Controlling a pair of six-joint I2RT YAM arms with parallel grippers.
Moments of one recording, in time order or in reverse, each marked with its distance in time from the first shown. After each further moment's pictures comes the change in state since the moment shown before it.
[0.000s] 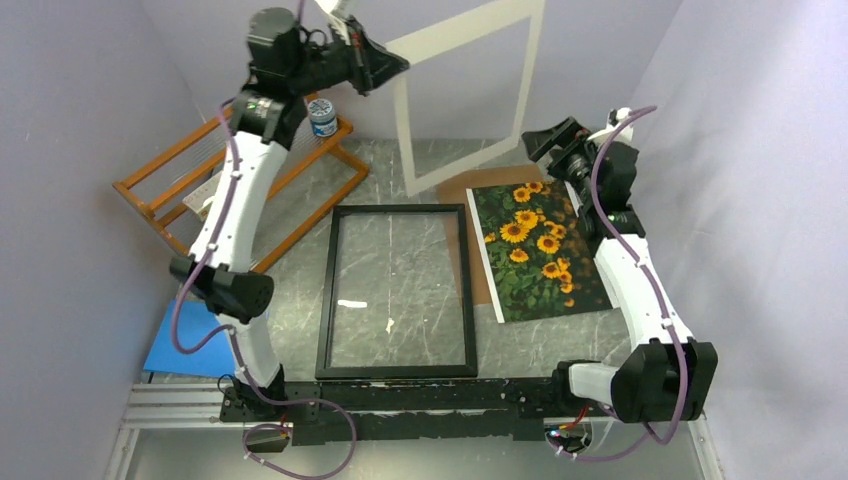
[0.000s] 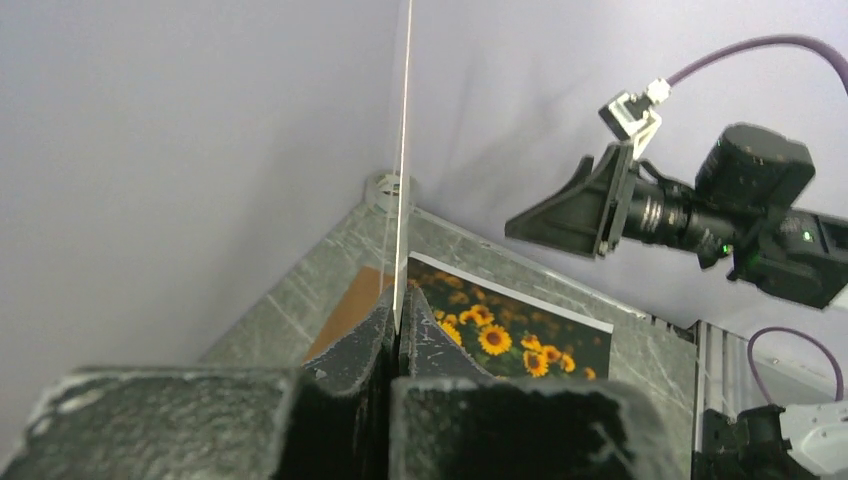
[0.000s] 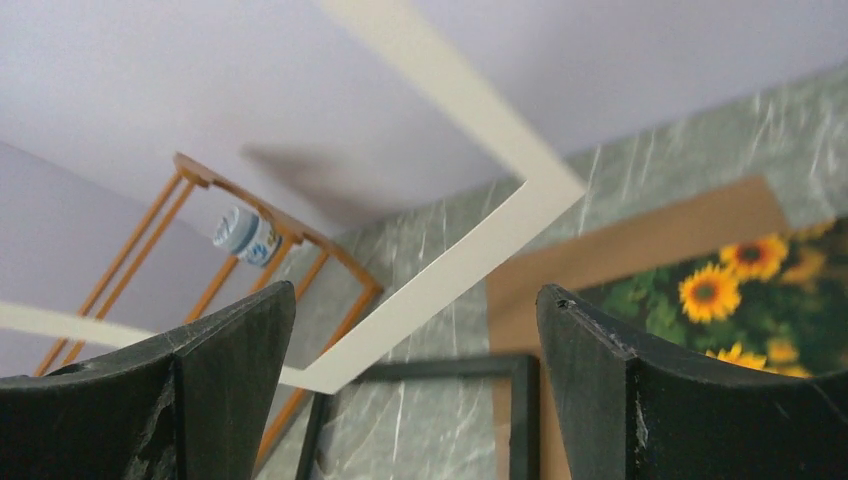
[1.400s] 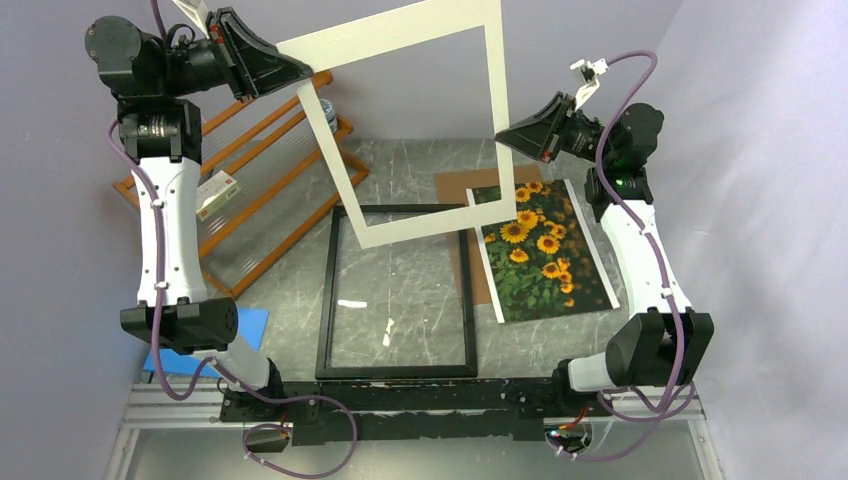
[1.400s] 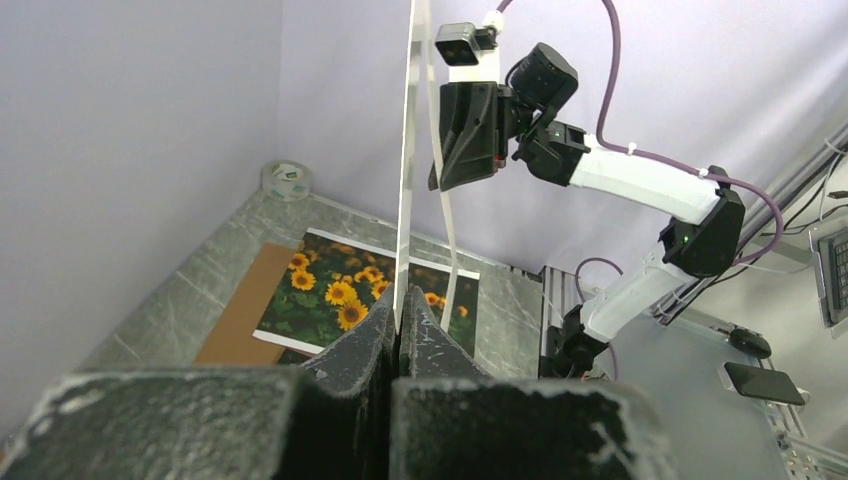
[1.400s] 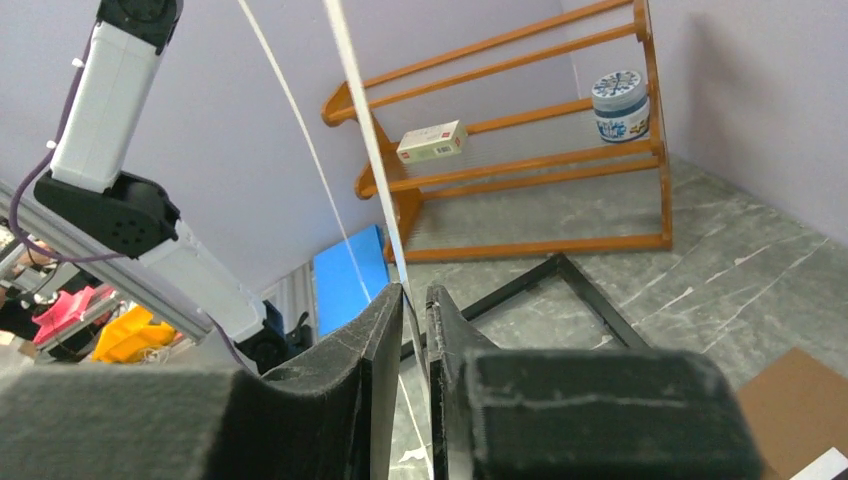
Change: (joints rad) left arm 0.442 -0.275 -0.204 0.402 0.599 -0.562; right arm -0.031 0.180 0.339 0.263 -0.992 0.062
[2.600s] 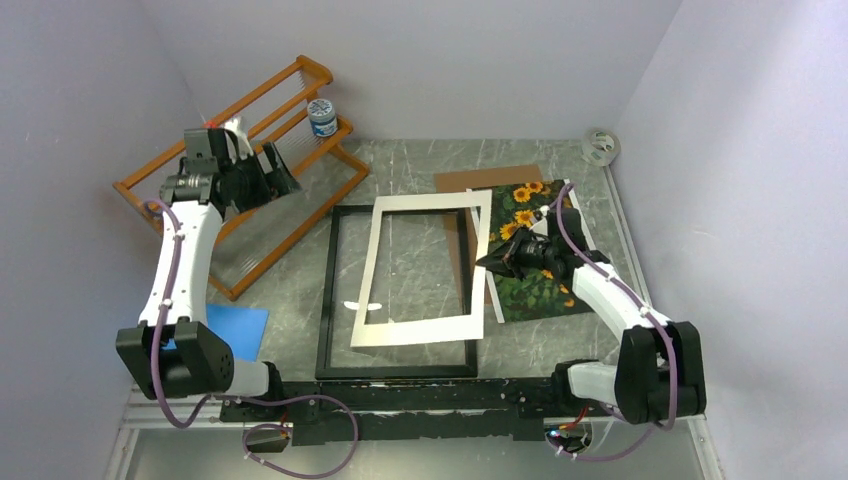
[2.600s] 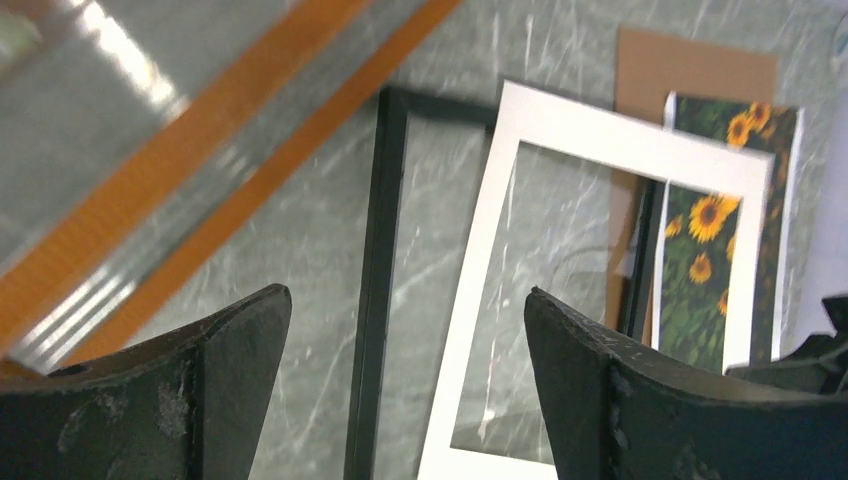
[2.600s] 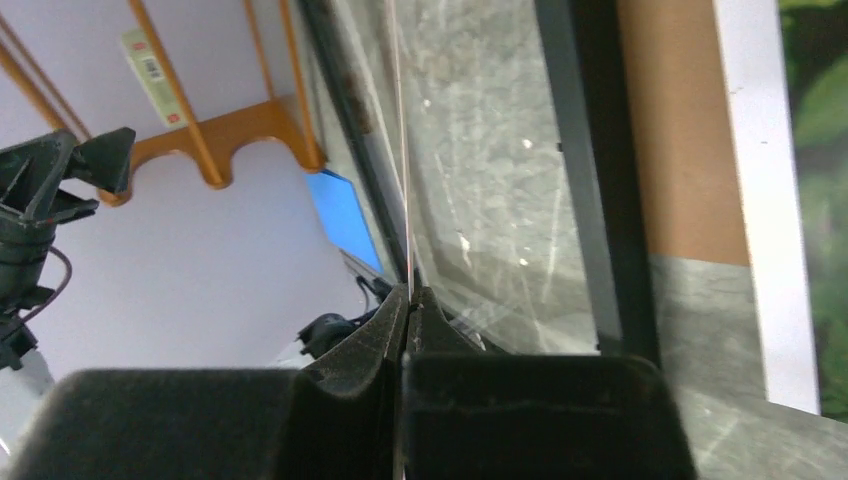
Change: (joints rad) left arm 0.024 -0.227 -0.693 -0.828 -1.037 0.468; right arm 0.127 -0.185 -0.716 -0.573 0.472 0.245
